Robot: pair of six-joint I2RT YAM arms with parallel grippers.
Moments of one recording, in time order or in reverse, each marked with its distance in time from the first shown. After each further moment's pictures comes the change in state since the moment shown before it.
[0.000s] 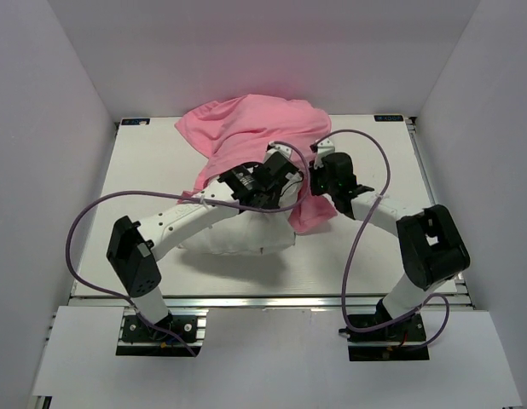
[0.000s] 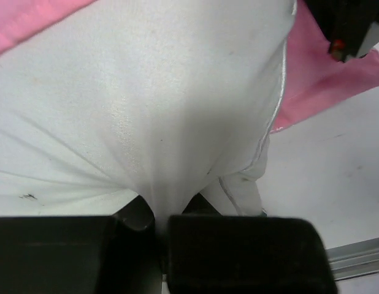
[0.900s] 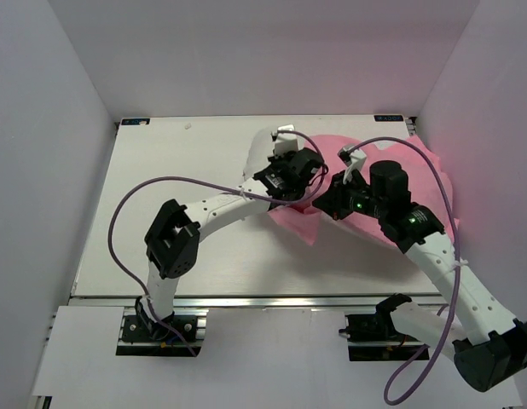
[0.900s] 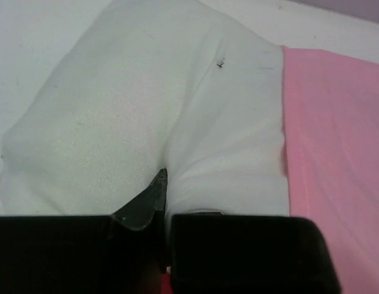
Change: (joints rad) left arm -0.010 0.279 0.156 0.456 -0.438 -0.247; right arm 0.033 -0.690 0.068 -0.655 -0.394 0.172
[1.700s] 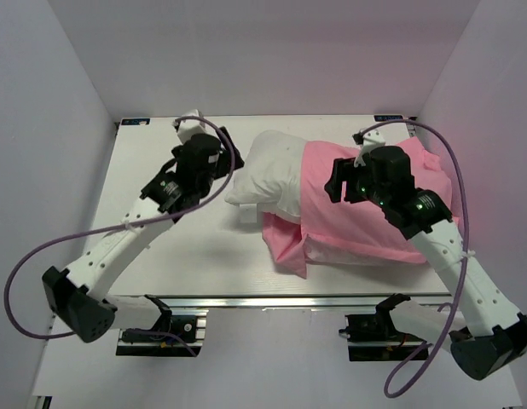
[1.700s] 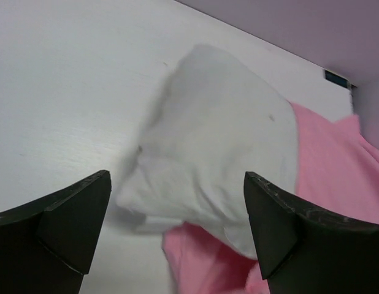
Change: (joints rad) left arm 0.223 -0.718 -0.430 -0.121 0.341 0.005; right arm 0.008 0.068 0.182 -0.228 0.373 0.005
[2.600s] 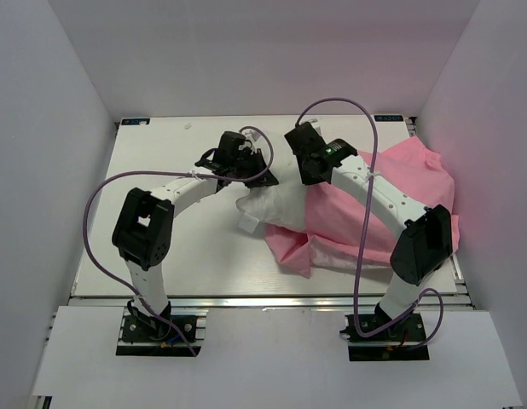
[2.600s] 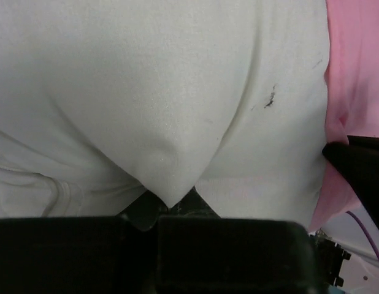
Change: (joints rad) left arm 0.207 0.616 0.049 0.375 0.986 0.060; right arm 0.183 0.709 0.472 -0.230 0.482 0.075
